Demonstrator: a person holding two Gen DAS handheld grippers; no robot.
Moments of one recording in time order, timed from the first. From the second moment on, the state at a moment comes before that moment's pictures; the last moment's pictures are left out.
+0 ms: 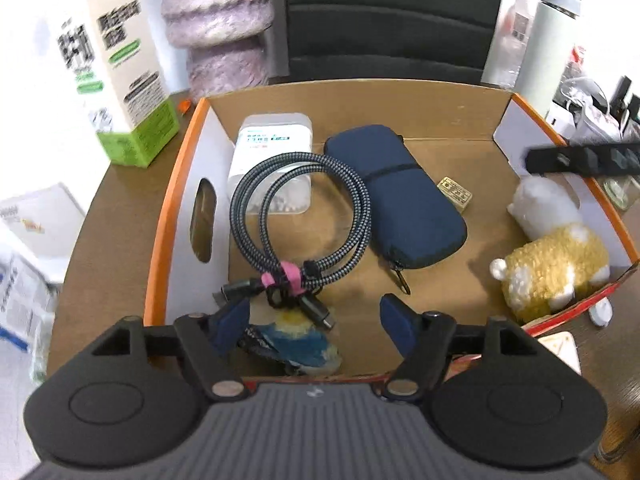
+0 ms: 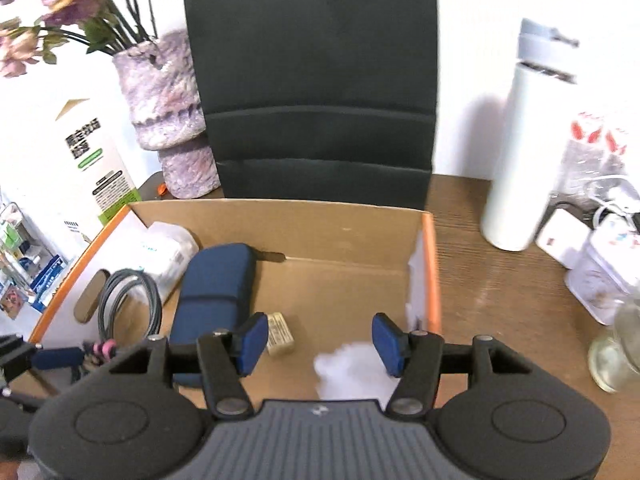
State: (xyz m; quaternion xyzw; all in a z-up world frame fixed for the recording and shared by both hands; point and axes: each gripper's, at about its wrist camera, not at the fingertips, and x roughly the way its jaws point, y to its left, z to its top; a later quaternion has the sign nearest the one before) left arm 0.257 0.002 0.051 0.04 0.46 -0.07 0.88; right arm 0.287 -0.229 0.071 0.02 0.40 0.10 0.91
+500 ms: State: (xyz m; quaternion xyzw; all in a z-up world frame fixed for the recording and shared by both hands) left arm 0.125 0.033 0.092 -0.04 0.33 -0.01 0.94; right arm 0.137 -0.240 0.065 0.03 0.31 0.14 0.94
